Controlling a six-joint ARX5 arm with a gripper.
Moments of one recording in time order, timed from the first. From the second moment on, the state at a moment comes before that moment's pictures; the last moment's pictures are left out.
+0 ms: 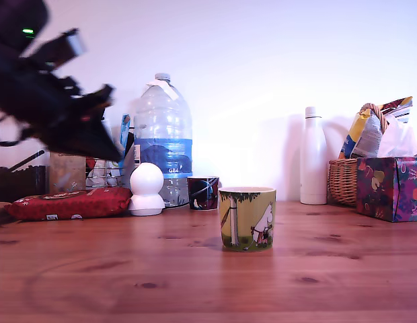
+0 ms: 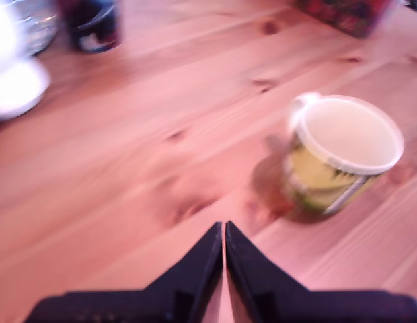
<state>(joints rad) -0.32 1.40 0.70 0.15 0.31 -0.01</state>
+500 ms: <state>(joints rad) -0.07 0.91 0.32 0.12 0.29 -0.10</state>
